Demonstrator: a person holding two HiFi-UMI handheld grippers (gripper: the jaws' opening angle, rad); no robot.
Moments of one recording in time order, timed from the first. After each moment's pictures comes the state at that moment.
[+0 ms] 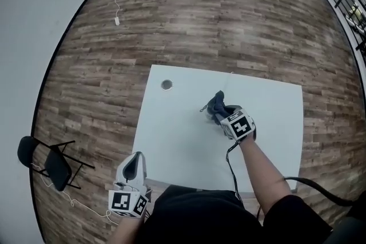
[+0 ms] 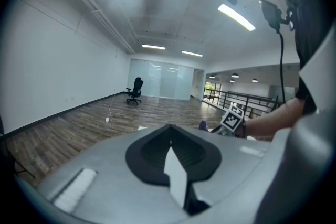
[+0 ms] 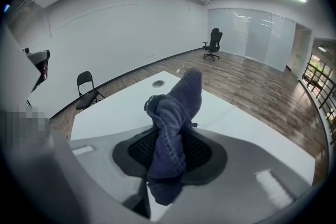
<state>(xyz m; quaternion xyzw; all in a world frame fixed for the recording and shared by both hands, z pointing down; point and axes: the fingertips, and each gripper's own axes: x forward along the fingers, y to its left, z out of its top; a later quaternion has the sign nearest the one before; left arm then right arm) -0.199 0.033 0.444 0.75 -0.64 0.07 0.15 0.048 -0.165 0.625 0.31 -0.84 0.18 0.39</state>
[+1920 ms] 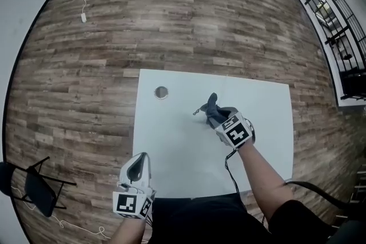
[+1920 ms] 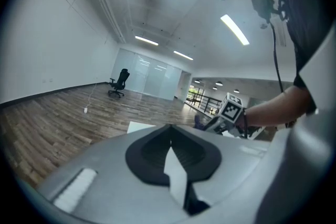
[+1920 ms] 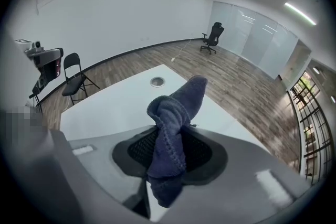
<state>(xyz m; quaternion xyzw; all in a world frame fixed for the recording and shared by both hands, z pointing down) -0.228 -0.027 0.503 0.82 -0.54 0.04 0.19 0.015 -0.165 0.600 0.34 -0.79 0.15 0.48</state>
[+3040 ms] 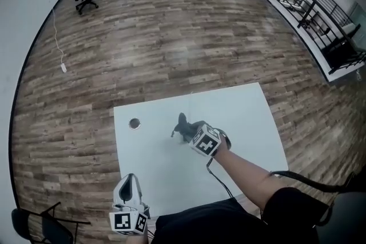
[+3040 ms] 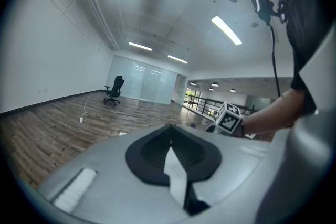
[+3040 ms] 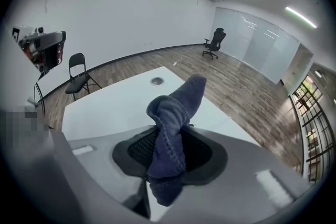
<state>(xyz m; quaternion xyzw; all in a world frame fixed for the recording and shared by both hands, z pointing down) -0.208 -0.037 0.476 0.83 -0.54 0.04 0.15 0.020 -0.168 0.607 0.32 -0.81 0.12 0.47</state>
